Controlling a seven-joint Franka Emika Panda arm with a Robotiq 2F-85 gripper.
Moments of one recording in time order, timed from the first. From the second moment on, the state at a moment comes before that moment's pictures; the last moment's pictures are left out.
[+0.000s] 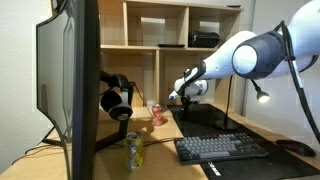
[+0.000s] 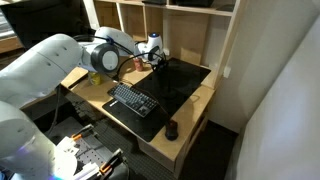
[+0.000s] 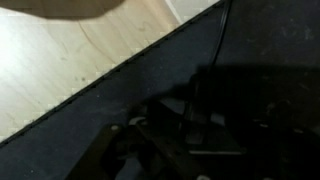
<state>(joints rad) 0.16 1.24 -0.09 -0.88 0.14 2.43 2.20</state>
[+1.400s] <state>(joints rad) 0.12 1.33 -0.02 -0.72 0.17 2.44 2.23</state>
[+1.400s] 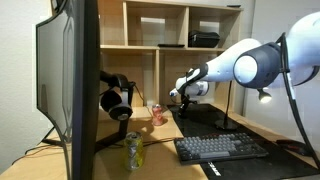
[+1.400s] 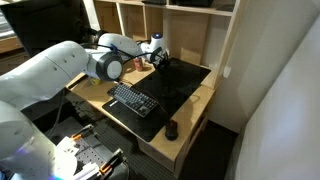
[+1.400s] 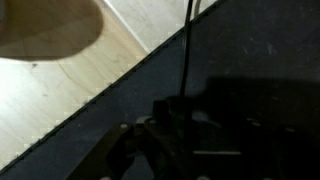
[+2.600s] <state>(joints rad) 0.12 1.36 -0.03 -0.69 0.17 2.44 2.23</state>
